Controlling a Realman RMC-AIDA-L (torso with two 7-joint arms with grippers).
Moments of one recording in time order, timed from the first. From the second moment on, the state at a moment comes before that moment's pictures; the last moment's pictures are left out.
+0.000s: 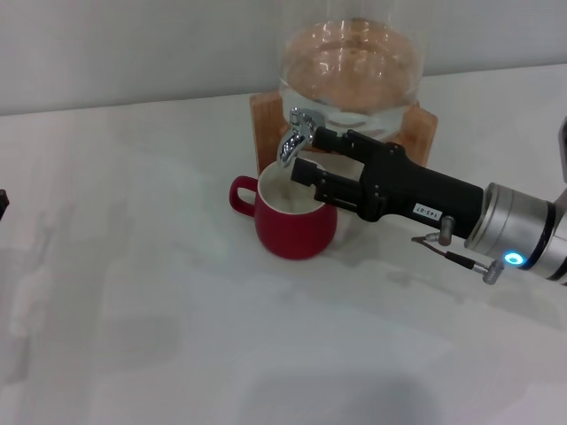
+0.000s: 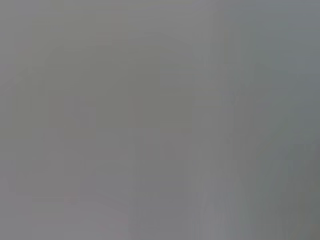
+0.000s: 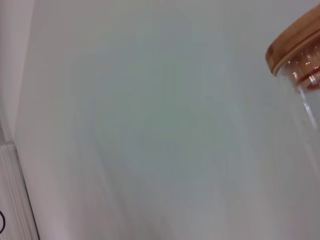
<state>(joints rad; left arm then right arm) -0.29 -2.09 2.08 0.33 -0.65 1.14 0.16 0.61 2.03 -1.36 -0.07 -0.81 -1.55 0.90</state>
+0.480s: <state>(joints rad) -0.29 -2.09 2.08 0.33 -0.65 1.14 0.16 0.61 2.03 -1.36 -0.07 -0.81 -1.56 0.90</state>
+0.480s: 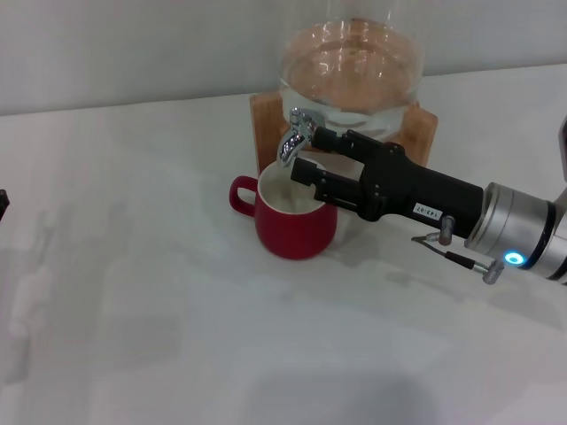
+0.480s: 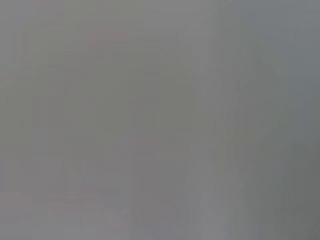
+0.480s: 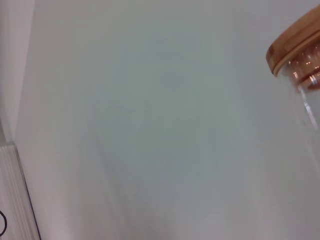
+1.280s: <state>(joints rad) -0.29 -2.09 2.08 0.32 -0.65 1.14 0.16 0.50 2.03 -1.35 -0.19 -0.76 -1.53 0.90</state>
